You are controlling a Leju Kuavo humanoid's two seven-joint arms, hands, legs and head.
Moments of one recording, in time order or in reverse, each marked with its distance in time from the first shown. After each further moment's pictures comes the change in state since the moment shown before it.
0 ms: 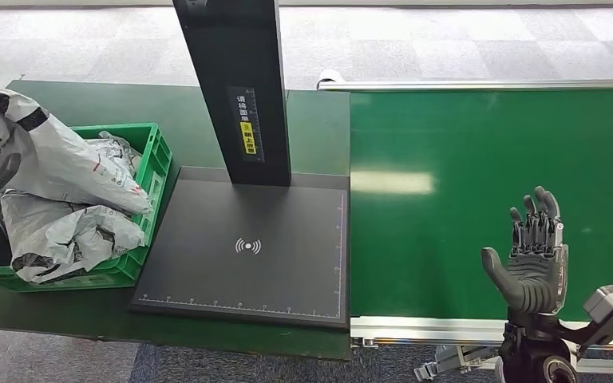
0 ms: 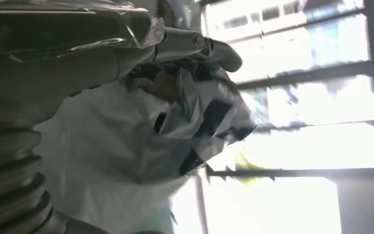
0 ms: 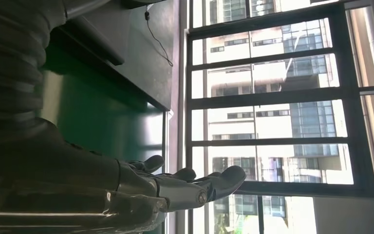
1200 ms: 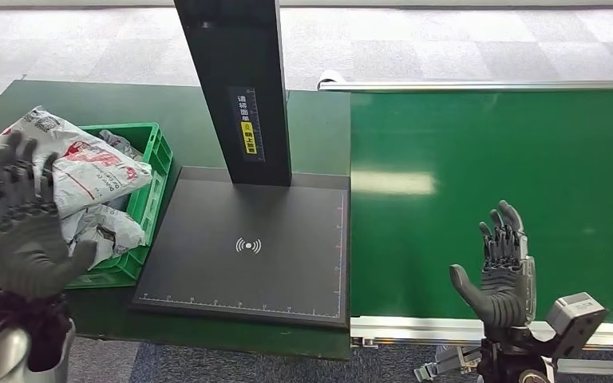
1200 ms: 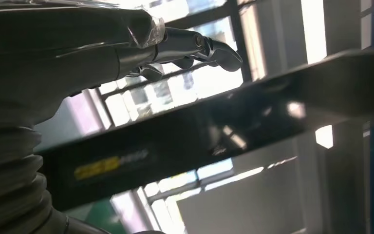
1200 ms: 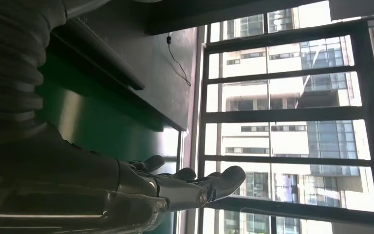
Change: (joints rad) left arm 0.342 -0.338 -0.282 -0.573 -0.286 0.045 -0.304; right arm 0.051 0.097 0.042 -0.021 0.137 0.044 -0.003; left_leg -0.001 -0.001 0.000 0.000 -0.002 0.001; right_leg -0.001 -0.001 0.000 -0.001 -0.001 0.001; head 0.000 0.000
